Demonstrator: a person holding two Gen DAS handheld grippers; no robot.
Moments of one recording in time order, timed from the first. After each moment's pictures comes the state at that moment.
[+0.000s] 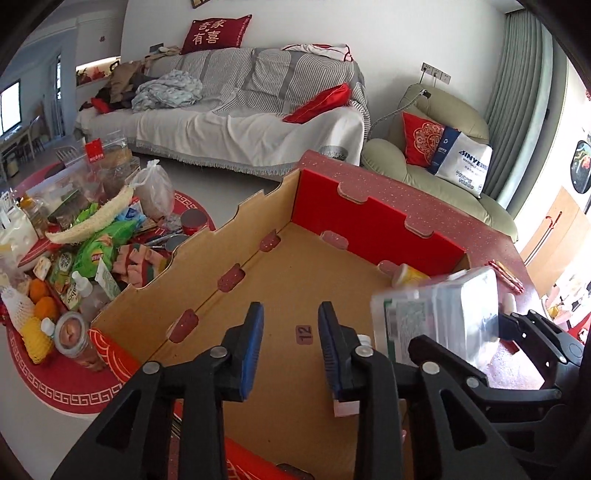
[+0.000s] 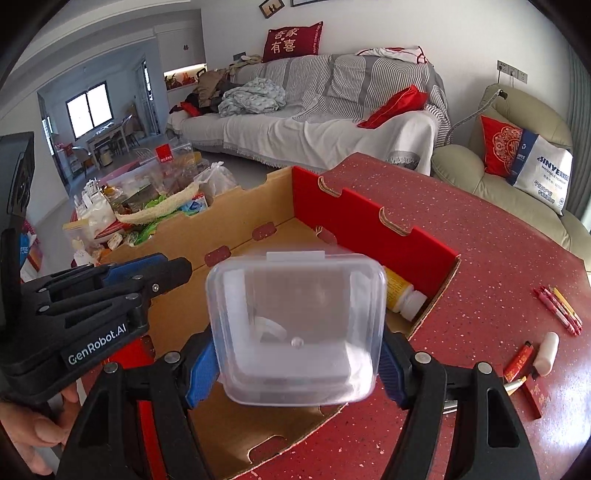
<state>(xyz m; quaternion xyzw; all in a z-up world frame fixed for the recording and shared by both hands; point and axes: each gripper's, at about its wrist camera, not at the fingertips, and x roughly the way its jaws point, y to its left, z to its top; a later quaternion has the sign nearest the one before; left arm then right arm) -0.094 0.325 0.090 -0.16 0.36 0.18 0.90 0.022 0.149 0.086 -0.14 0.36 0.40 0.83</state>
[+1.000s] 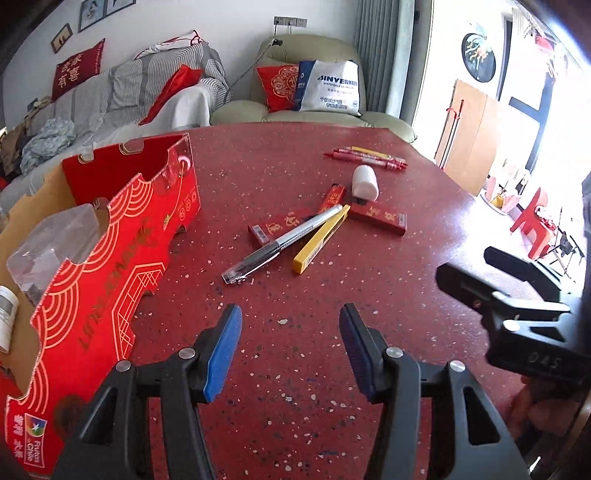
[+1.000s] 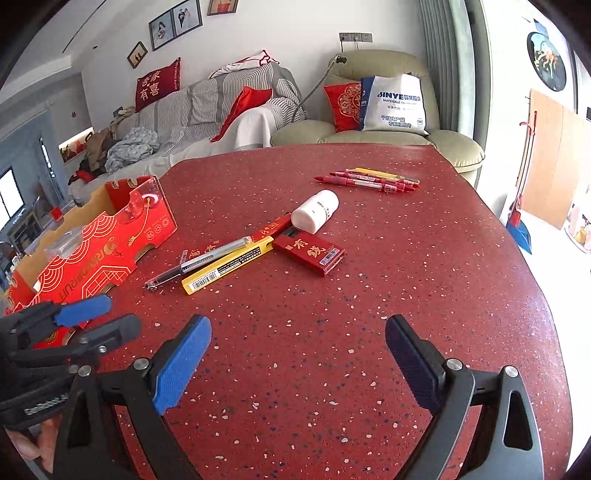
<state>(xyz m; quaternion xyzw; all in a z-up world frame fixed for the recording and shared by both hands) -0.049 0.071 0.031 -0.03 0.40 -0.01 0.92 0.032 -0.138 0.033 -0.01 0.34 0.20 0.92</state>
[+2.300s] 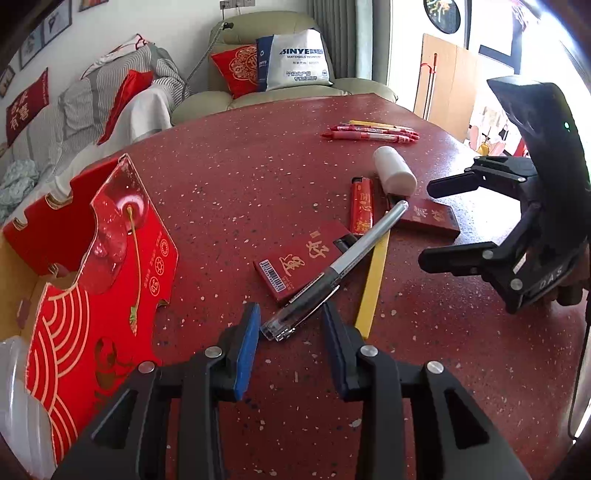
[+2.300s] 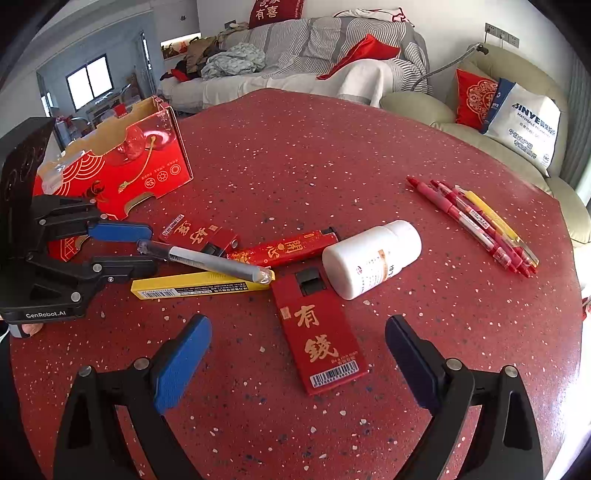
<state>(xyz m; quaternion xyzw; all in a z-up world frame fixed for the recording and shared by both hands) 0.040 0.090 0.015 0.07 0.43 -0.07 0.90 0.162 -0.092 -0.002 -0.18 0.41 0.41 0.80</state>
